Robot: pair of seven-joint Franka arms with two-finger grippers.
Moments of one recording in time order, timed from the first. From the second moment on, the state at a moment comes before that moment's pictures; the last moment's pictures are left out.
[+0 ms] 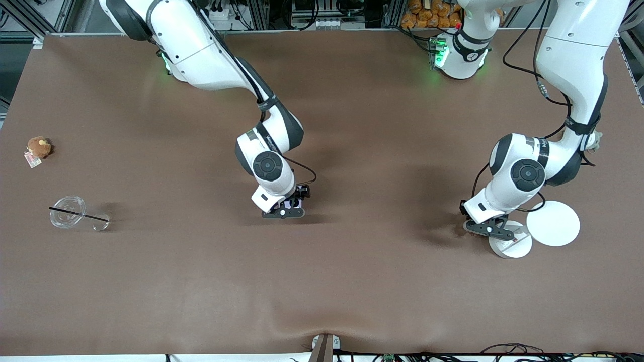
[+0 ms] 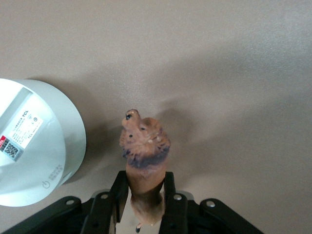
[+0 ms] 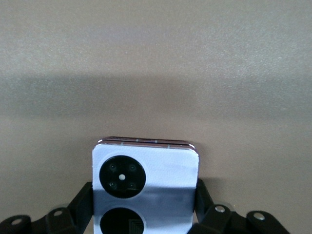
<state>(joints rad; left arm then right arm) 0.09 0.53 -0.22 -1.95 0.32 2.49 -0.03 0.62 0.78 0.00 -1.58 0.10 2.32 0.52</state>
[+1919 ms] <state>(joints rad) 0.10 0.29 -0.35 -1.78 0.32 1.96 -0.04 0.03 0.67 -0.04 -1.58 0.08 1.97 0.16</state>
